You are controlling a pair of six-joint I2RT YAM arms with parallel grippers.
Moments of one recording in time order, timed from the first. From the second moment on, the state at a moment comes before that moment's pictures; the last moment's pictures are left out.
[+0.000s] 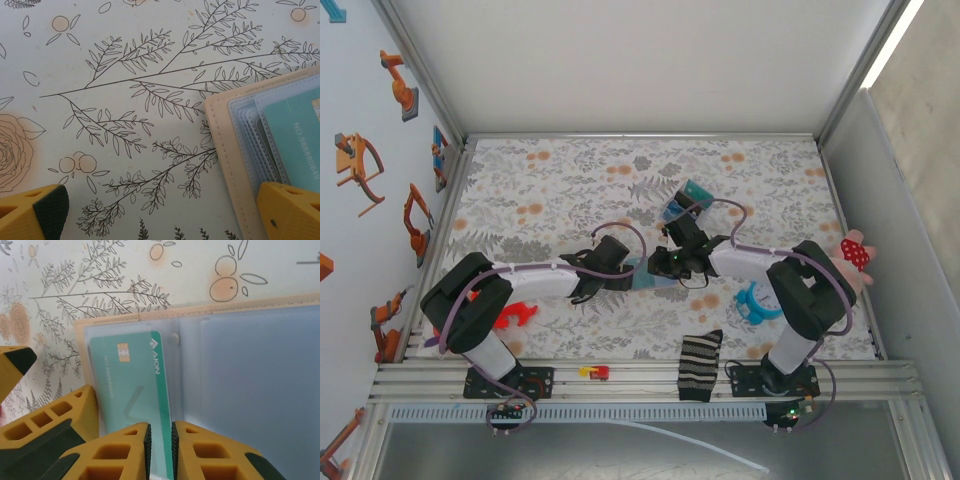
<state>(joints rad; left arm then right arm) -0.88 1.63 0.77 -0.22 -0.32 -0.57 0.68 1.69 0.87 -0.17 -0.34 0.75</state>
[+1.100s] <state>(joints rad) -0.88 1.65 0.79 -0.25 -0.33 -0.58 0.62 1.73 0.71 0.18 -0.51 0.88</state>
